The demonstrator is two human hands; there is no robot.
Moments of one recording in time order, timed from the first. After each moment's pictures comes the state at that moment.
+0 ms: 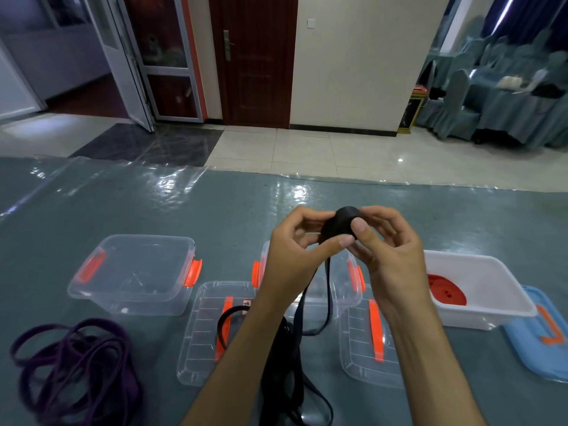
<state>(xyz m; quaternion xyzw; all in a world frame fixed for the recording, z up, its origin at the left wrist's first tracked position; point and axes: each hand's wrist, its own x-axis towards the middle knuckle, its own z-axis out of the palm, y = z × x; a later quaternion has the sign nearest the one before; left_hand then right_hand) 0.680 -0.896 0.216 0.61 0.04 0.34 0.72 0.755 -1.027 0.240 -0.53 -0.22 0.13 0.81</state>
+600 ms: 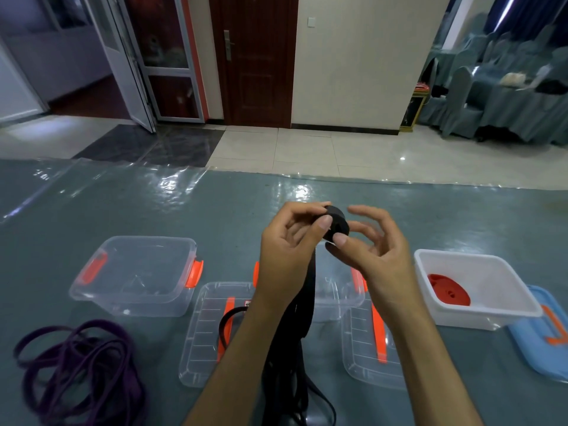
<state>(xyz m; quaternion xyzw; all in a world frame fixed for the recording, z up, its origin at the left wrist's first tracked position) 0.681 -0.893 0.216 0.58 0.02 0.42 0.70 0.756 -1.025 0.227 -0.56 -0.28 0.16 0.76</state>
